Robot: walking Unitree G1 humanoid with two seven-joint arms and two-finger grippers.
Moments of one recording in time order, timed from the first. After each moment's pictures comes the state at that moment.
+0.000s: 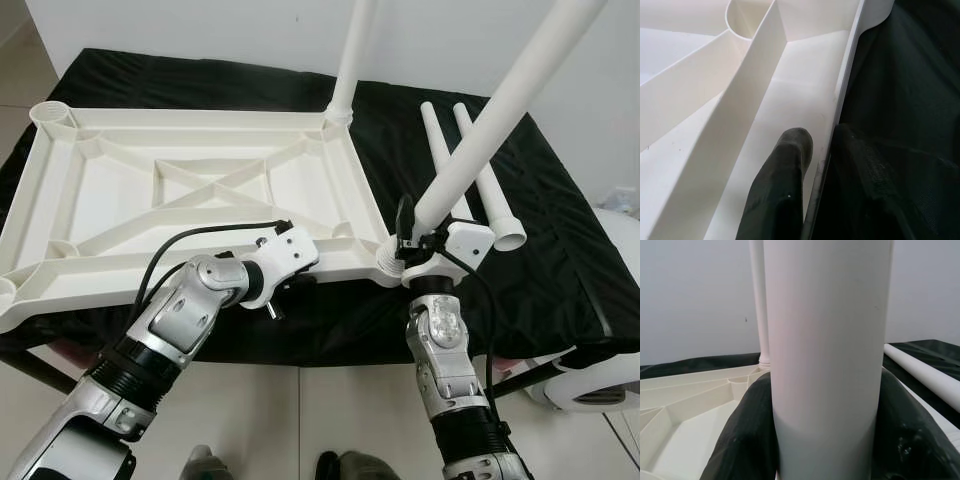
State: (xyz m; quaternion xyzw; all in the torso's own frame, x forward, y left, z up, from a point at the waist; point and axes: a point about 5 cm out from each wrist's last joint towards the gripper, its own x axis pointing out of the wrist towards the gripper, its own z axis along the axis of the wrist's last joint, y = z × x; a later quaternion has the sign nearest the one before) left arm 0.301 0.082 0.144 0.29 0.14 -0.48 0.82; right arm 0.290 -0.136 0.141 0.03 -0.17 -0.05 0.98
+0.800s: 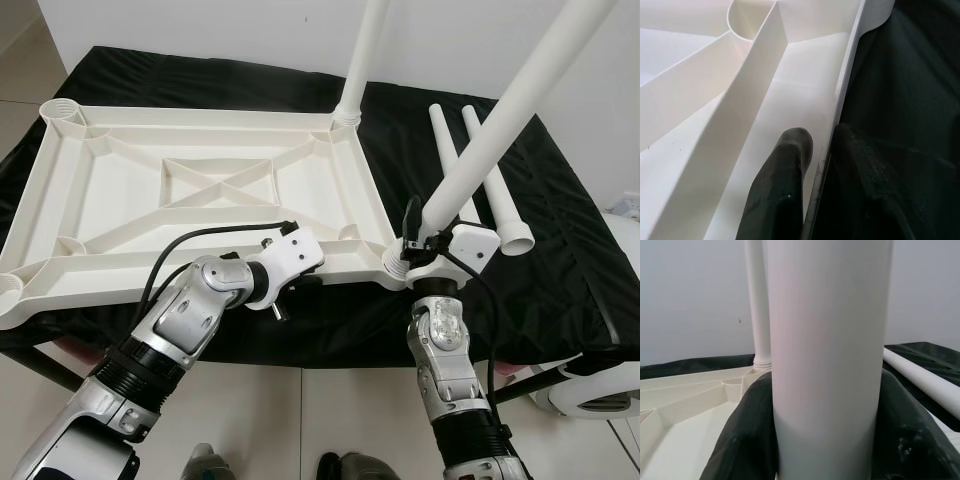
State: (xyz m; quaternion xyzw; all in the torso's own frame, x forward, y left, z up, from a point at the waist) left arm 0.300 0.078 0.144 0.28 0.14 -0.49 0.81; right arm 0.286 -0.139 0.140 0.02 -0.18 -0.07 0.98
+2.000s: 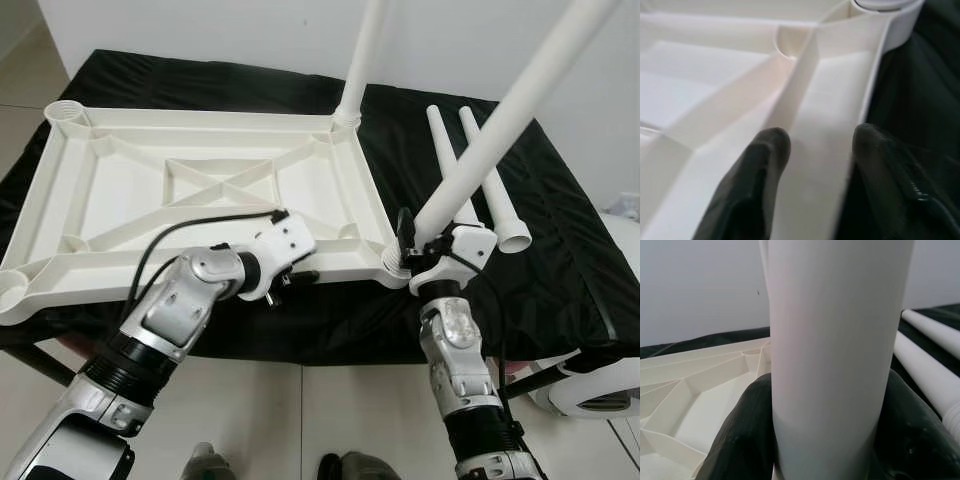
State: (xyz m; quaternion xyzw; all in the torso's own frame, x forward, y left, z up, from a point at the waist) left arm 0.310 0.092 0.166 0.28 0.11 -0.46 0.83; right arm 0.303 -0.148 0.139 0.08 -0.13 0.02 0.99
